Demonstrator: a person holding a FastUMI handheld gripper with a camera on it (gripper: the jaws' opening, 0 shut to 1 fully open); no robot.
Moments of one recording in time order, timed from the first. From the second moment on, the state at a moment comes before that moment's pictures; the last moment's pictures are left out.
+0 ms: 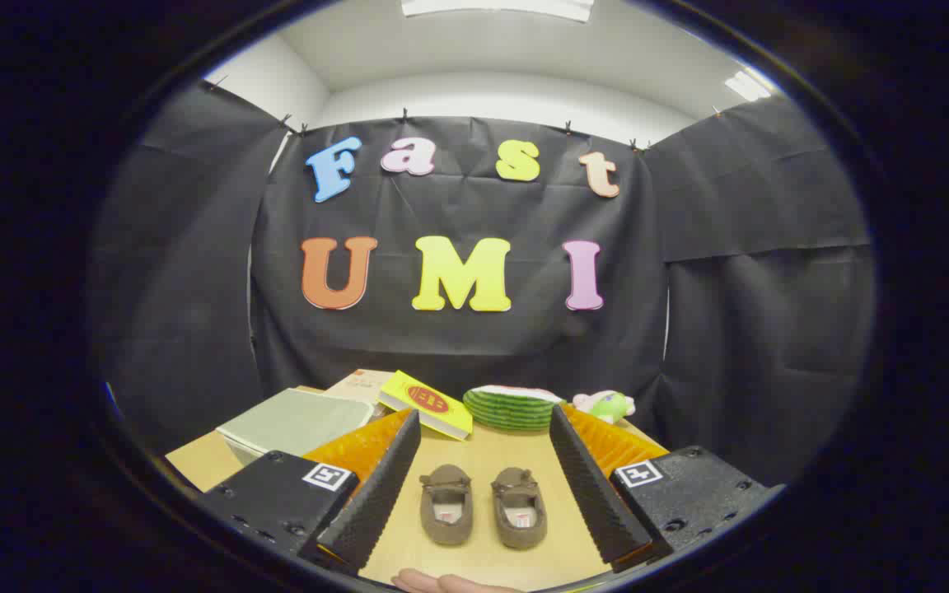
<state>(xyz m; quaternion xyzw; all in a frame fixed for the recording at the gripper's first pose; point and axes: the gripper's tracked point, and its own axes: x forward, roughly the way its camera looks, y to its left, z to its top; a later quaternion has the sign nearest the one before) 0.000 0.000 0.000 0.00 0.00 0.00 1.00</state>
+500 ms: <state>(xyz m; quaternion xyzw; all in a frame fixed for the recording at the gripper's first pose) -0.004 -0.005 0.000 0.00 0.00 0.00 1.00</state>
